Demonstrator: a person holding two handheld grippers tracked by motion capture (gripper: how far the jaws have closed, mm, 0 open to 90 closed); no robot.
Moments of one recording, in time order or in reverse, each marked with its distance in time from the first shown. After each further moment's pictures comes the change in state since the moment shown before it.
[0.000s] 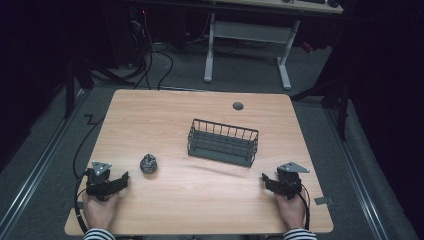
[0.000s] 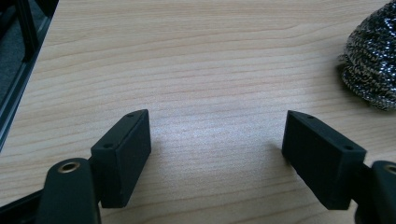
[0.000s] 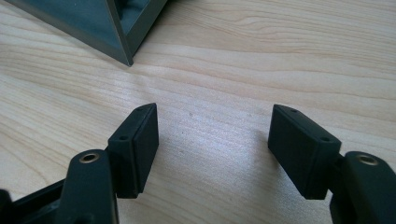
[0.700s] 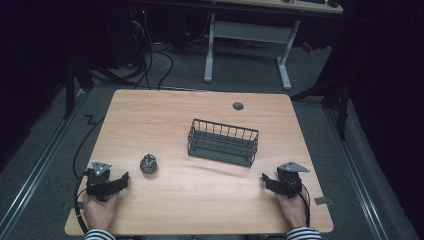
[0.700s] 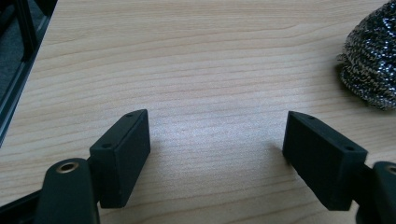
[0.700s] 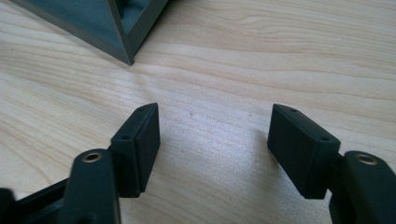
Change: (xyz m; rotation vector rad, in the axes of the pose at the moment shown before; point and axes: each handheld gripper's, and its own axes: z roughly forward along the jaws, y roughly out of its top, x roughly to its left) left arm 0.000 0.000 0.000 0.001 -0.003 -0.002; right arm -0.001 0.001 0.000 0.009 0.011 -0.002
